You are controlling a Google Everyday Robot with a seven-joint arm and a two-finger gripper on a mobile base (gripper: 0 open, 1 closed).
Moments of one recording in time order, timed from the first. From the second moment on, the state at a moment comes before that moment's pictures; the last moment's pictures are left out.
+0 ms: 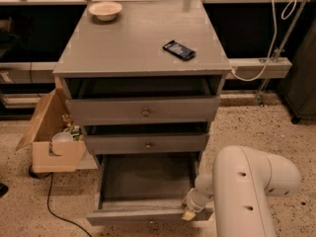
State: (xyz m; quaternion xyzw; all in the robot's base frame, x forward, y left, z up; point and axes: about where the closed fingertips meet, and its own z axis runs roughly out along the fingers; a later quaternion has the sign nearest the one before) arm 0.501 -0.138 0.145 -0.63 0.75 0.15 0.09
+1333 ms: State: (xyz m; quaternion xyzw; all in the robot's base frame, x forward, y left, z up) arm 0.489 -0.177 0.210 -0.62 0.76 0.14 0.15
